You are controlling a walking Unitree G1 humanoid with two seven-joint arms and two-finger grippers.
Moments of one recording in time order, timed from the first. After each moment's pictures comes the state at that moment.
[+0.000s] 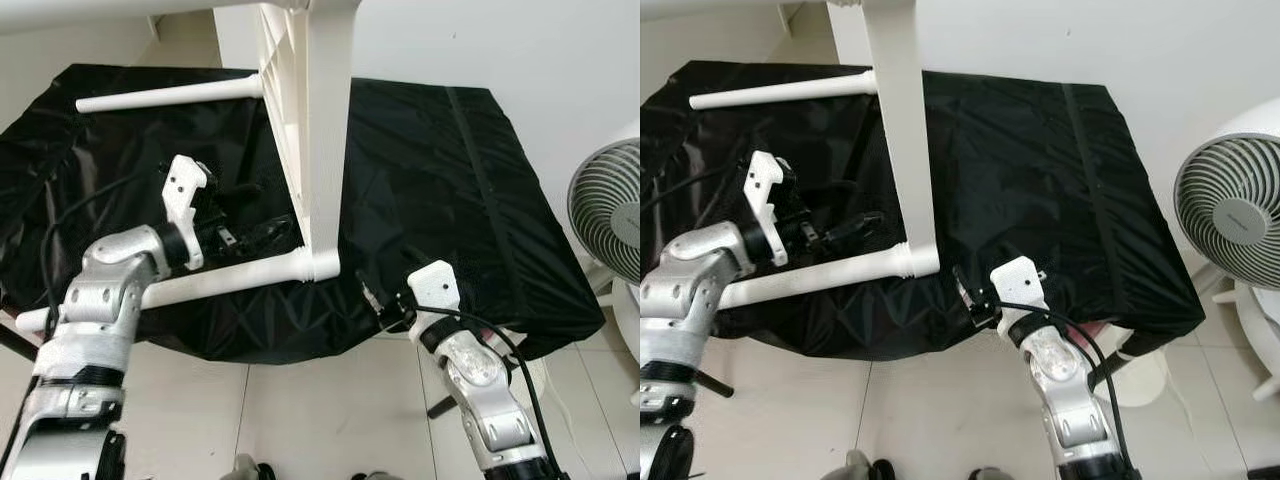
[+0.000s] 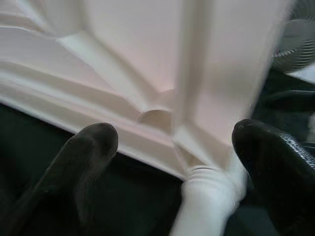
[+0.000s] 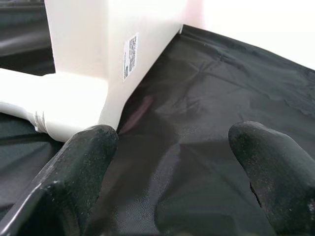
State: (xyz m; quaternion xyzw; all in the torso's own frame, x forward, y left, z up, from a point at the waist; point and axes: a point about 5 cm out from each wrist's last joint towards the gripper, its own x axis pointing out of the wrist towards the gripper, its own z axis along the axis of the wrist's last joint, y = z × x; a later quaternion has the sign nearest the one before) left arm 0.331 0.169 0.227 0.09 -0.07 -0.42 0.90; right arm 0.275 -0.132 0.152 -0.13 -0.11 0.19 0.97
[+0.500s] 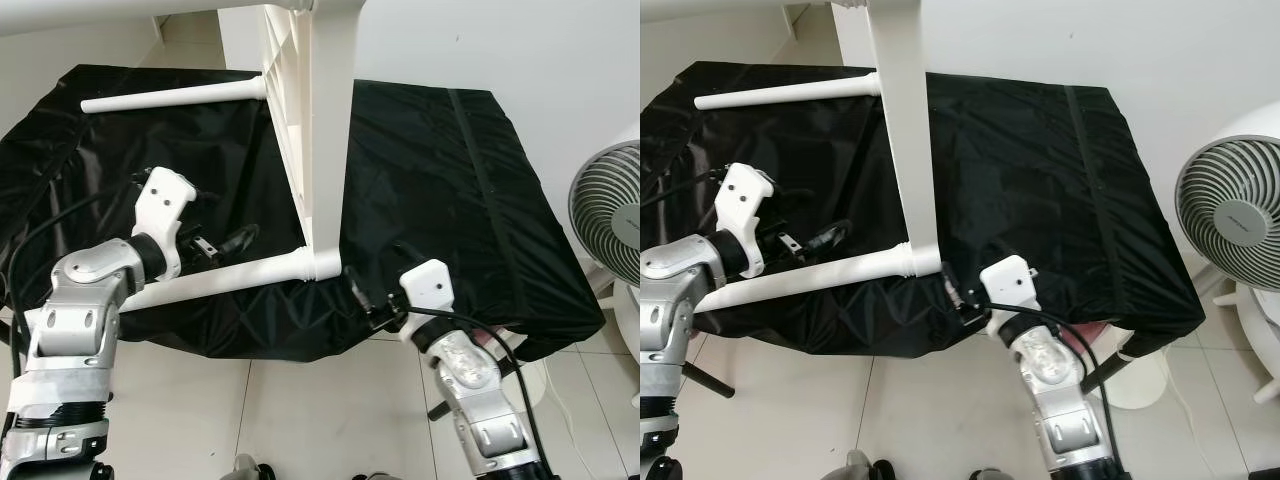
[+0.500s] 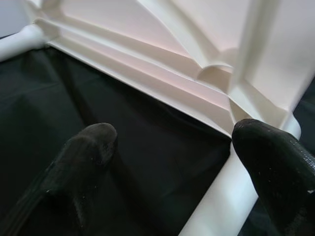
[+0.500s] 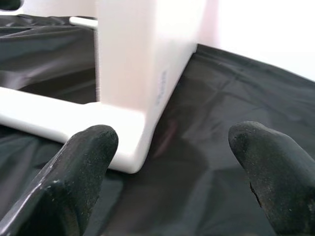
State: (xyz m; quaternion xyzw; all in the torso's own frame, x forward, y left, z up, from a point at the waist) left arm 0.313 0.192 0.226 0.11 -0.01 -0.32 0.94; right arm 0.266 -0.113 0.156 -0.11 -0.13 0.22 0.96
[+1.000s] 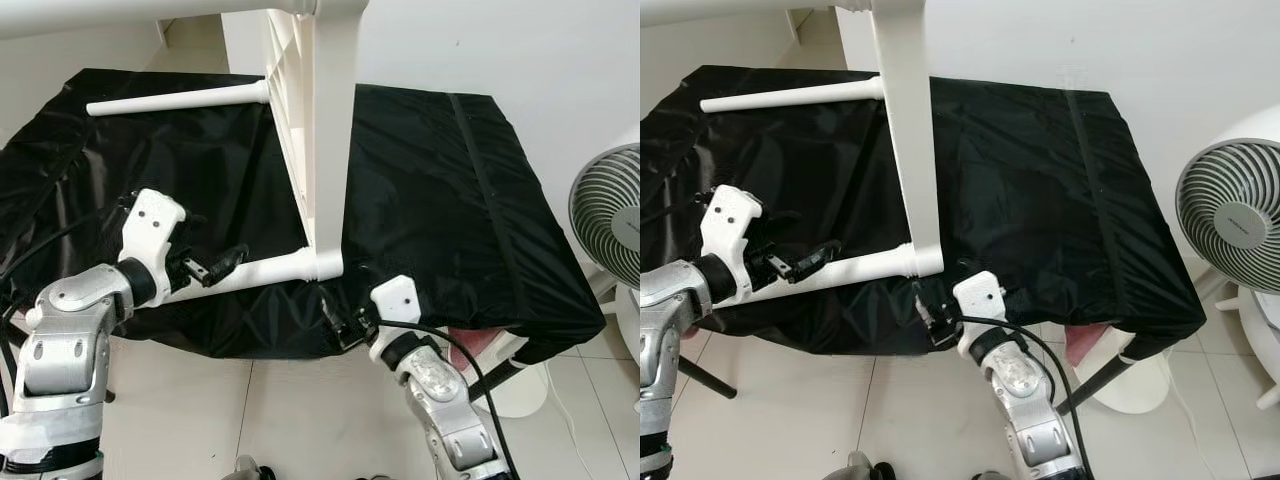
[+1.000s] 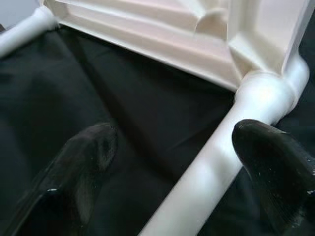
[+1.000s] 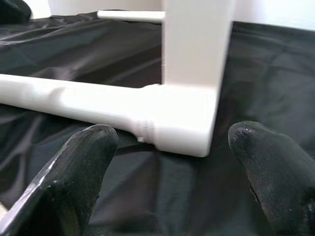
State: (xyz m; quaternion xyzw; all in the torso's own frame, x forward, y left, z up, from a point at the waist) left arm 0.290 0.191 0.214 0.21 0.02 -0.29 0.93; right arm 0.261 -0.083 0.134 -0.04 -0.08 0.25 0.96
